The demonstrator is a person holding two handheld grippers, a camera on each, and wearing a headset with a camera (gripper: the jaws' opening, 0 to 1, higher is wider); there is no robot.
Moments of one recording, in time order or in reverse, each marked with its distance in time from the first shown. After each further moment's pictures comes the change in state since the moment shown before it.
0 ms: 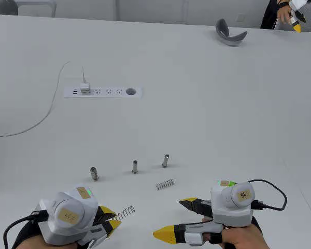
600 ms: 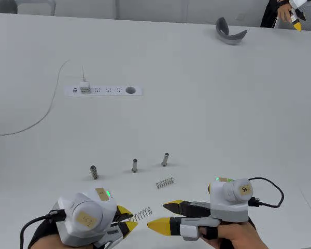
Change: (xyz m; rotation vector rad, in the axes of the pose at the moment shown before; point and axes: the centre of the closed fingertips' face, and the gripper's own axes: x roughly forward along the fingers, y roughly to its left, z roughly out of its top) left arm 0.013 -0.031 0.028 0.078 -0.034 -0.064; right arm 0.005 0.029 0.020 0.160 -0.103 0.171
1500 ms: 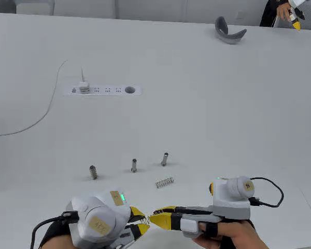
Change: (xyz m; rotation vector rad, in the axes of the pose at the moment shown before) left arm 0.005 -0.018 0.014 0.079 -0.013 -0.042; right arm -0.003 0.016 0.001 0.110 -0.013 0.093
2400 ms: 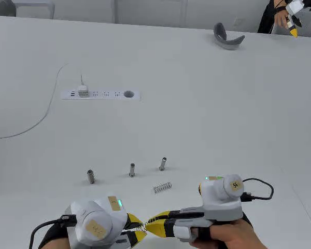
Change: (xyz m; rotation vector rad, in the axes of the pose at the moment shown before) left arm 0.006 0.002 -0.006 -0.015 -0.013 -0.044; right arm 0.005 0.009 -0.003 -0.205 0.187 -0.061
